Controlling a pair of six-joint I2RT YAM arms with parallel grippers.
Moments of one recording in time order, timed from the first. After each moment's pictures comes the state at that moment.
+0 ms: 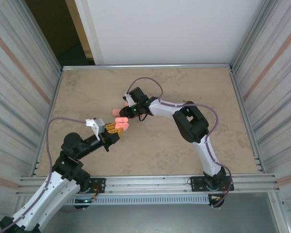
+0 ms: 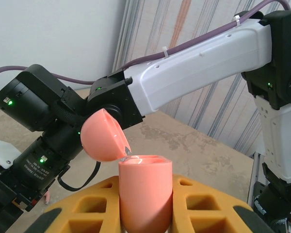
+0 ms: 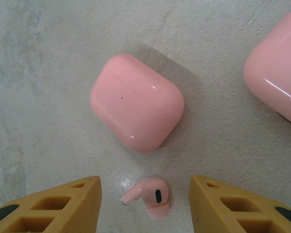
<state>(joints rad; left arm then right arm) -0.54 0.40 0.34 0.05 0.44 -0.25 0.76 2.27 1.66 -0.26 -0.34 0.36</state>
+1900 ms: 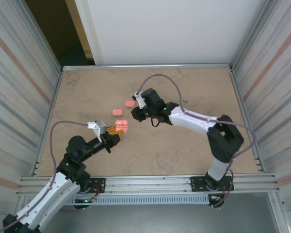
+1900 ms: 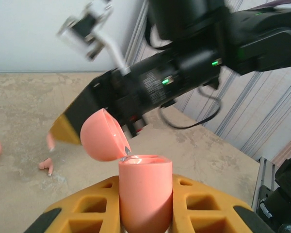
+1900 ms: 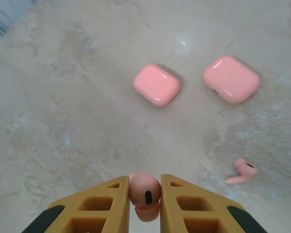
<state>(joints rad) -0.54 0.38 0.21 0.15 0.39 -0.35 0.80 1.69 1.22 -0.20 -0.13 0.23</state>
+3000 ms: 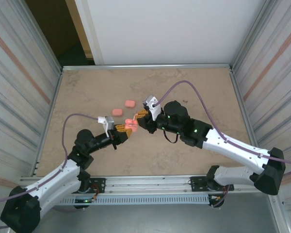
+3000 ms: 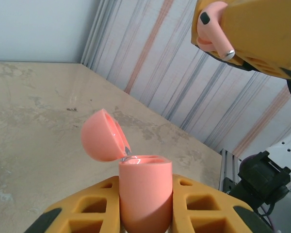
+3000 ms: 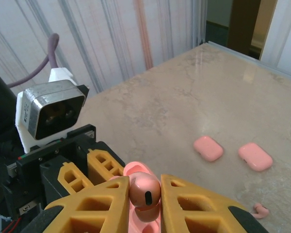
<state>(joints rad) -0.55 0.75 0.19 0.58 0.57 -0.43 0.99 1.17 1.00 -0.12 -0.07 0.14</state>
